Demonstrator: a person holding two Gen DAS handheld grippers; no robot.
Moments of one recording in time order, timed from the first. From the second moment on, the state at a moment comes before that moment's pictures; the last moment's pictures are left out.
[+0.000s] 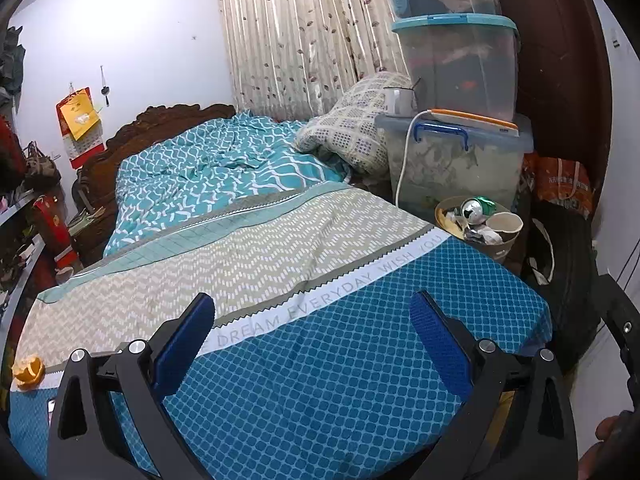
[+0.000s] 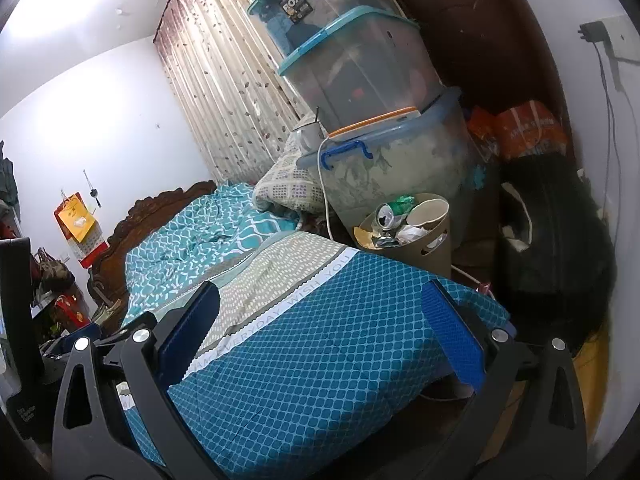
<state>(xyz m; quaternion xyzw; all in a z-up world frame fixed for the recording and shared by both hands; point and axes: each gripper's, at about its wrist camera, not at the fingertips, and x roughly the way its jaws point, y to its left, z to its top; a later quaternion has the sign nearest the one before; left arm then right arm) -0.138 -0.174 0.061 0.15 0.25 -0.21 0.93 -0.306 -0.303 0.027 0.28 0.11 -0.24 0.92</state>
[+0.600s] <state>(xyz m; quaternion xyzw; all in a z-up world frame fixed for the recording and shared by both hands) -0.133 -0.176 0.050 0.15 0.28 -0.23 0.92 -0.304 -0.303 0.021 0.29 0.12 -0.24 0.92</state>
